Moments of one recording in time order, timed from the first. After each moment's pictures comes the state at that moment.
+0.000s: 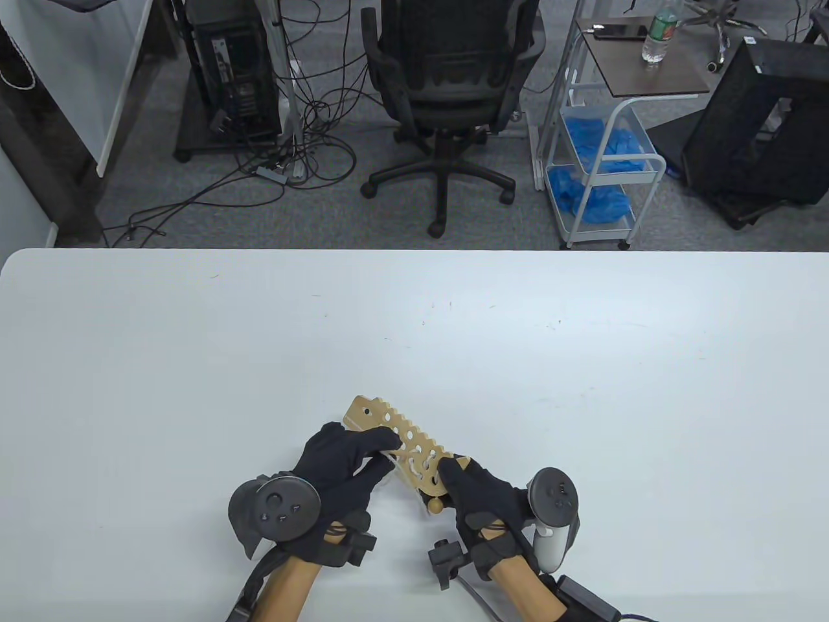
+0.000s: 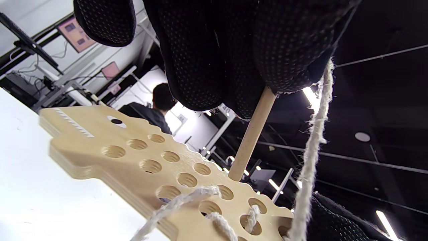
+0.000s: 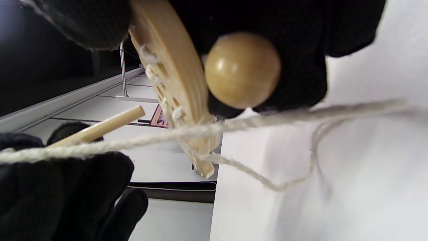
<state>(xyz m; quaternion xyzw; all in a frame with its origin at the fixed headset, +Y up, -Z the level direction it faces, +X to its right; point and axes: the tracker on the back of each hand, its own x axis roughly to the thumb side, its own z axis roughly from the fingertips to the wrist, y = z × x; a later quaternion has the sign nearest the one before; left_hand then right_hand) -0.165 -0.675 -0.228 0.19 -0.17 0.37 0.89 0.092 -0.760 -0.228 -0.03 0.00 0.71 0.70</state>
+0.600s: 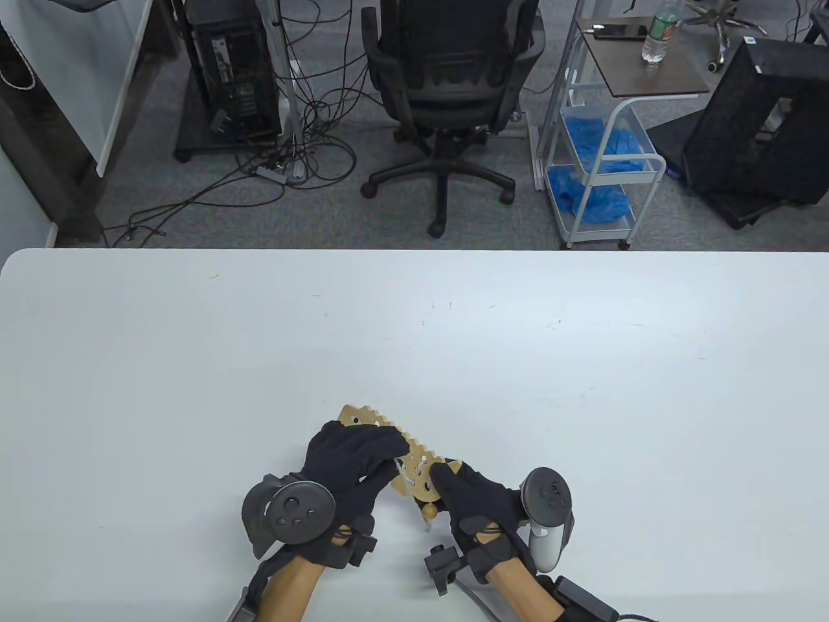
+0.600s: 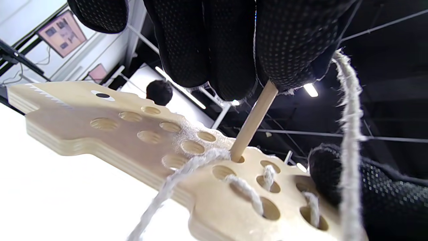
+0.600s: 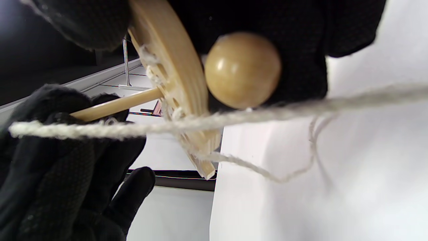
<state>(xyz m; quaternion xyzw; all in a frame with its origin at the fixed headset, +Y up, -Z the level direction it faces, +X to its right) -0.153 -0.681 -0.228 0.19 -0.20 0.30 0.91 0.087 -0.757 -0.226 -0.01 0.02 0.71 0.70</state>
